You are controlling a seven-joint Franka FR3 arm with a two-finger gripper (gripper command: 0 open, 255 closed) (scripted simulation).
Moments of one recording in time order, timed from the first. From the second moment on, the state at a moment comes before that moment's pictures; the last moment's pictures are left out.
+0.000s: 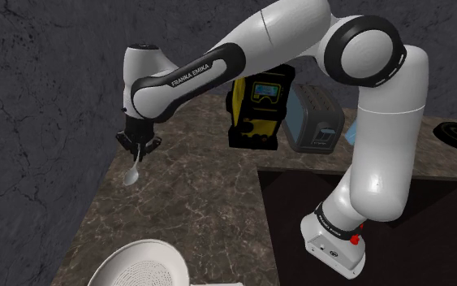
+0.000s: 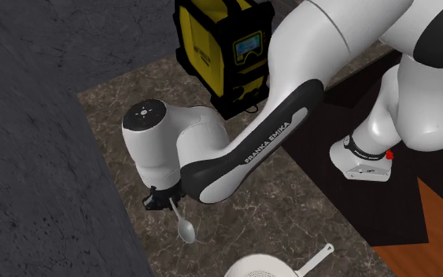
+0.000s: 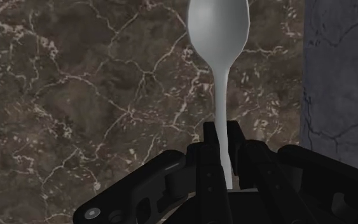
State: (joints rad) arm 0.18 0.45 0.40 -1.81 0.02 2.32 1.24
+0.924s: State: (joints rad) arm 0.17 0.36 0.42 -1.73 0.04 2.17 1.24
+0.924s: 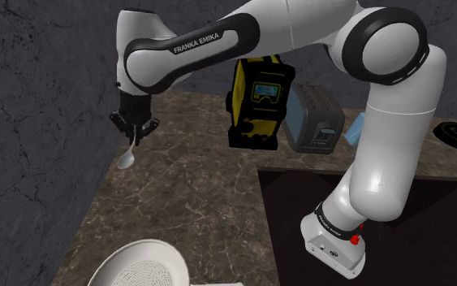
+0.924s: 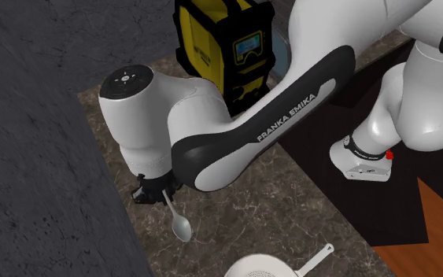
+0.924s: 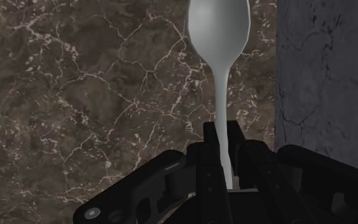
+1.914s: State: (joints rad) arm 0.16 0.31 0.43 -1.60 0.06 1.99 1.25
